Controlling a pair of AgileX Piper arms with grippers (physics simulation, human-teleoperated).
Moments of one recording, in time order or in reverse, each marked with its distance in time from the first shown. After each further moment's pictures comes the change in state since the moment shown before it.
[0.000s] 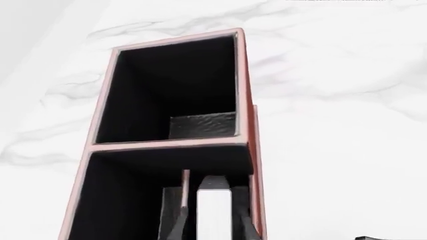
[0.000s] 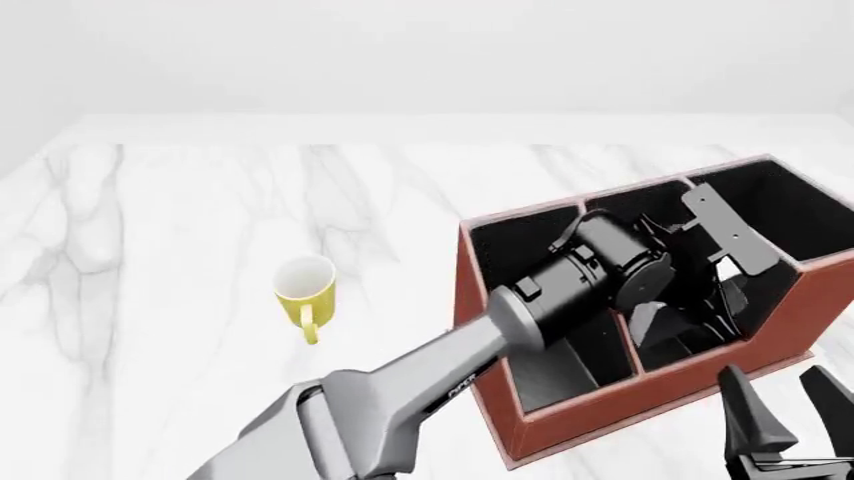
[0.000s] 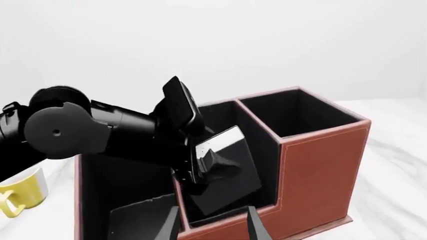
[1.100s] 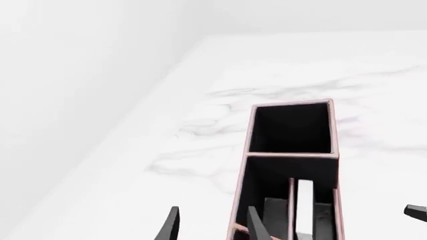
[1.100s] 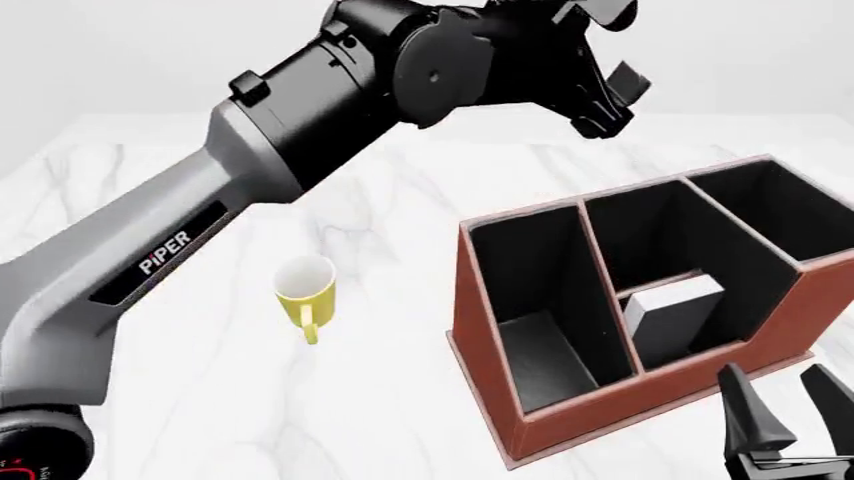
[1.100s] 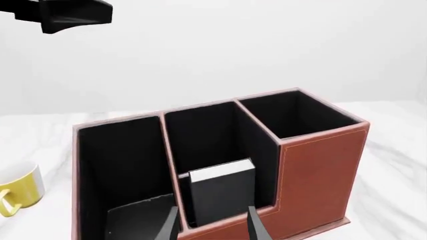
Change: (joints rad) left arm 0.196 -0.708 0.663 -0.271 0.103; right arm -0.003 0.012 0.000 -0.013 -0.014
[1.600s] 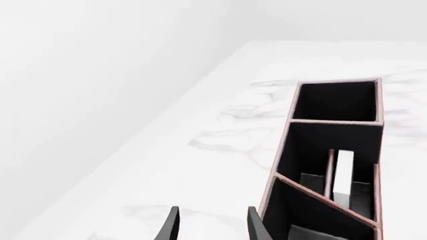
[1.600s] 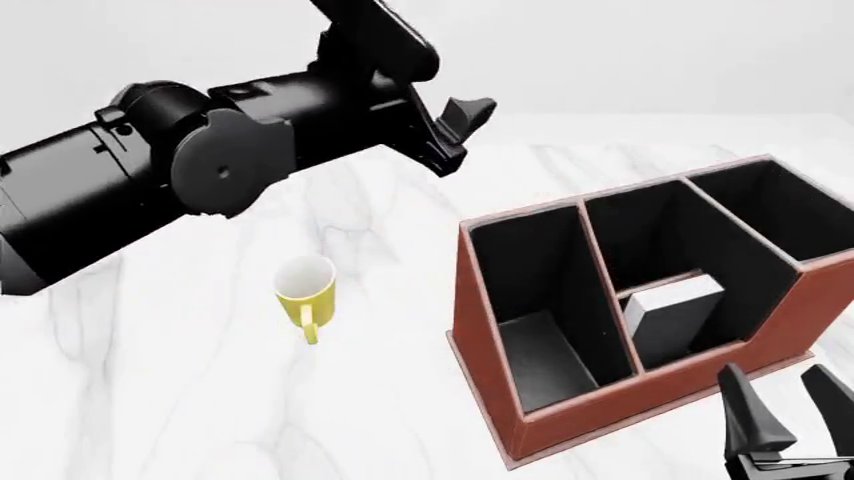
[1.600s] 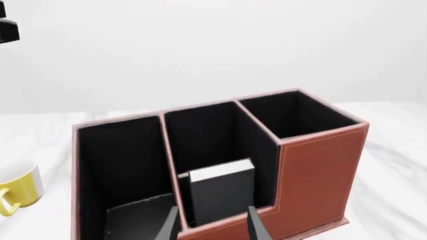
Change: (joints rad) left arm 0.149 -0.451 0.729 -0.373 0.004; right arm -0.001 -0.006 0.000 0.006 -0.006
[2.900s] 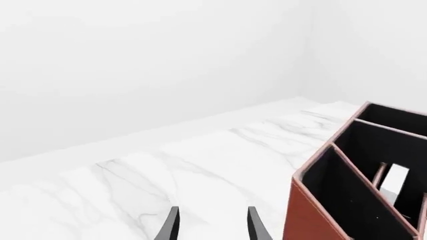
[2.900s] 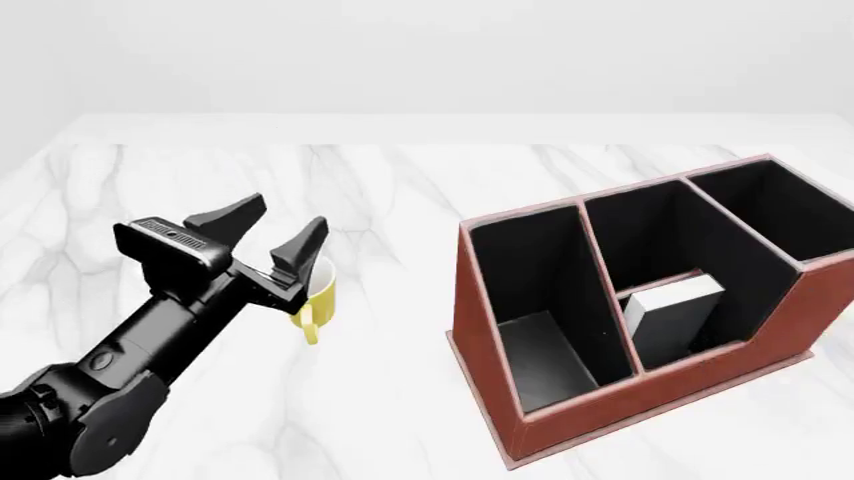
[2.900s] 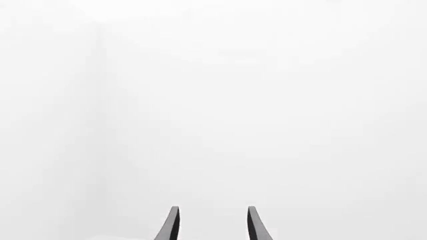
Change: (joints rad) left arm 0.267 -0.288 0.957 -0.898 -0.340; right arm 0.210 0.202 -1.395 0.665 -0.035
